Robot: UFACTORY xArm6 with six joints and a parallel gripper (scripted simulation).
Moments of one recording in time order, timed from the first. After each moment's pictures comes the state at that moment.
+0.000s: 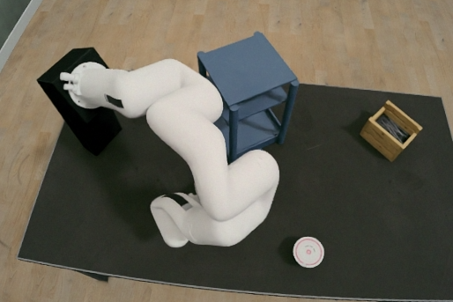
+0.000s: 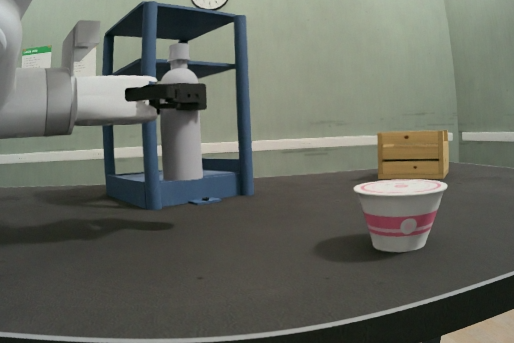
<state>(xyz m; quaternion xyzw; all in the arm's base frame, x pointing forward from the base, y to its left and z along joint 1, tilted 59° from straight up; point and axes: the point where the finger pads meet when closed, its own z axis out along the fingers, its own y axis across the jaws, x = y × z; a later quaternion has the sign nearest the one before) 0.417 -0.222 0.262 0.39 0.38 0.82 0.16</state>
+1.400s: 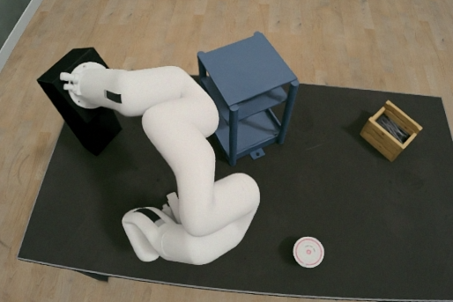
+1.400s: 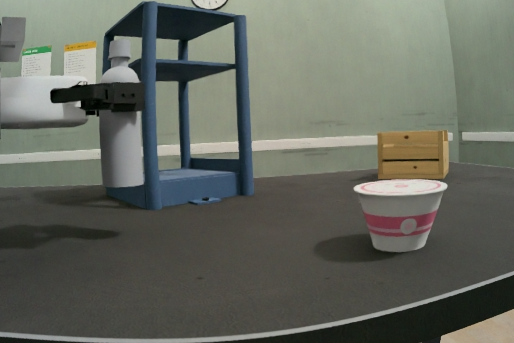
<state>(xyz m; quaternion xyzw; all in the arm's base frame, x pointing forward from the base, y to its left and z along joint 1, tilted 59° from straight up) 0.354 -0.264 0.228 0.39 0.38 0.82 0.16</state>
